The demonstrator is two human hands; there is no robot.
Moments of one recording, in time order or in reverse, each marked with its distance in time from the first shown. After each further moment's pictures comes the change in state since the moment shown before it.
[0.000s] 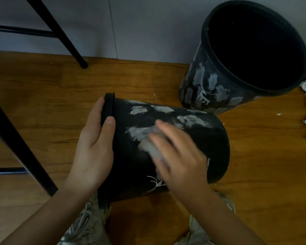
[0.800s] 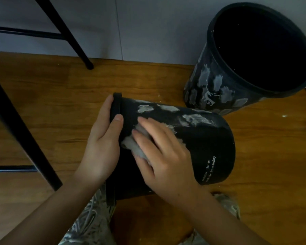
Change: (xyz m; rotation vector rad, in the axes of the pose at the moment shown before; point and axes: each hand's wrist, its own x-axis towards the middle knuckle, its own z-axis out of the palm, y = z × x) left_hand 0.009 -0.001 0.002 -0.088 -0.033 -0.024; right_hand 0.015 -0.029 0.009 0.064 -0.091 -0.089
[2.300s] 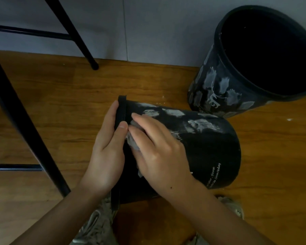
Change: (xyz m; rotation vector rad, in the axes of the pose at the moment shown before) left_hand -0.007 -0.012 -0.003 -0.019 -0.028 0.031; right_hand 0.022 -0.012 0.012 -0.013 0.018 0.005
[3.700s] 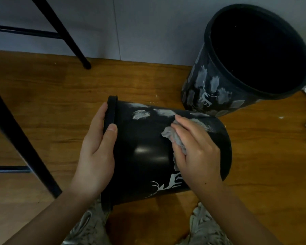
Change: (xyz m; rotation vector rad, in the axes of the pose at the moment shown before) left_hand -0.004 -0.002 0.002 -0.014 0.042 0.047; right_hand -0.037 0.069 -0.030 -0.128 0.027 0.193
